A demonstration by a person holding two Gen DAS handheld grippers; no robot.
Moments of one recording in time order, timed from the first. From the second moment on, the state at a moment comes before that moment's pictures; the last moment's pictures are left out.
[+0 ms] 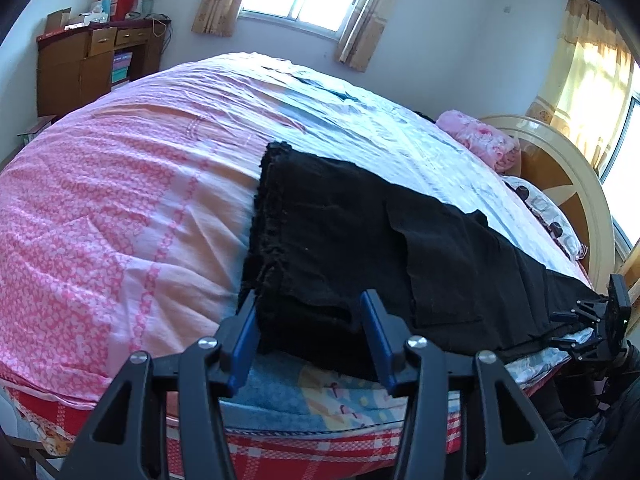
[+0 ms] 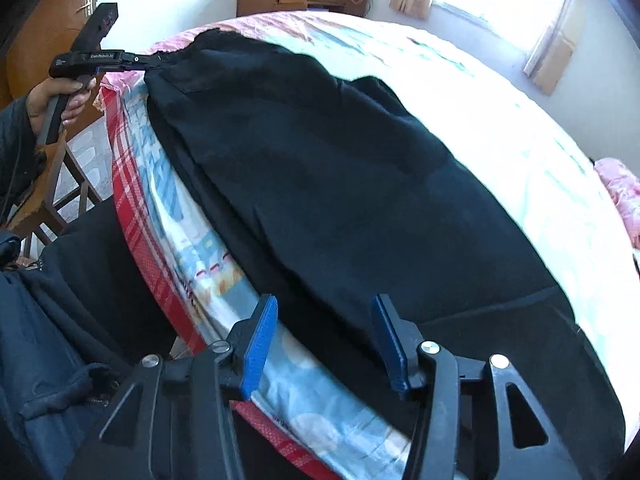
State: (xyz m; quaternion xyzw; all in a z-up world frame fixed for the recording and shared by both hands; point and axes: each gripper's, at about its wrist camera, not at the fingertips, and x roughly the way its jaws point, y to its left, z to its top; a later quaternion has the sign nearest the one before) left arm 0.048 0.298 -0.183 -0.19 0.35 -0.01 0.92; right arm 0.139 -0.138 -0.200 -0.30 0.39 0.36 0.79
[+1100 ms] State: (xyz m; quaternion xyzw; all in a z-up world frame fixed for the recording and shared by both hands) left arm 0.046 0.301 -0.195 -0.19 0.35 -0.01 0.92; right arm 0.124 -0.129 -0.220 -0.33 0.41 0.37 0.76
